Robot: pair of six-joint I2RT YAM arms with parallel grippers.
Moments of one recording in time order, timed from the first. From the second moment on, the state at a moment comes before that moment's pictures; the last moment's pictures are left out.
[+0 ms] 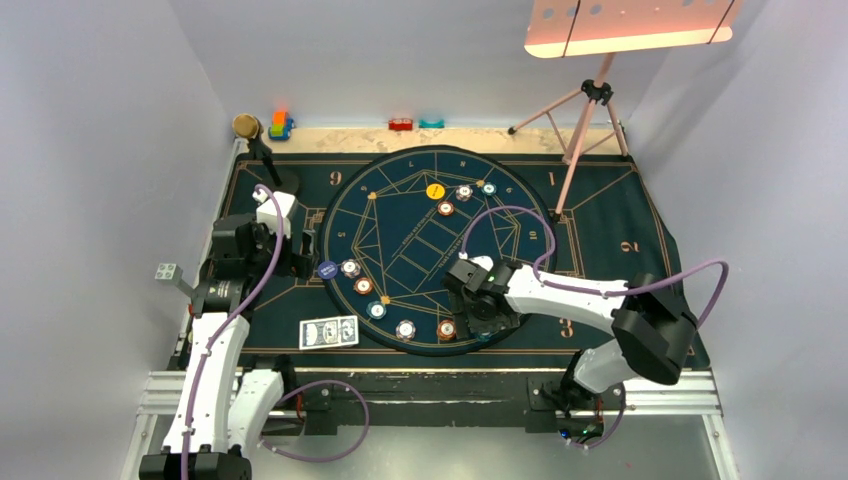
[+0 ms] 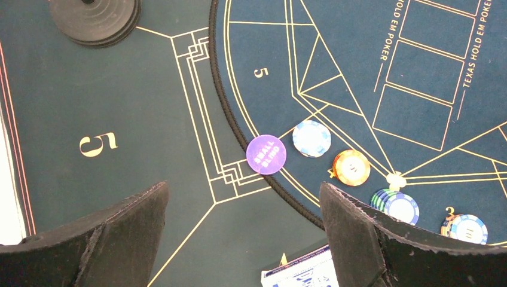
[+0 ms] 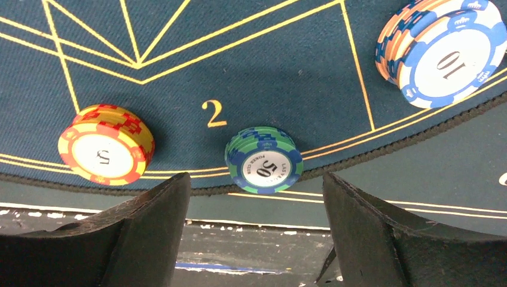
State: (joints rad) left arm 0.05 0.75 0.74 -0.59 0.26 0.16; right arm 0.98 1.45 0.86 -0.84 0.19 0.80
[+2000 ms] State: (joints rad) left arm 0.05 0.75 0.74 -0.59 0.26 0.16; right arm 0.67 1.43 0.78 -0.84 0.32 1.07
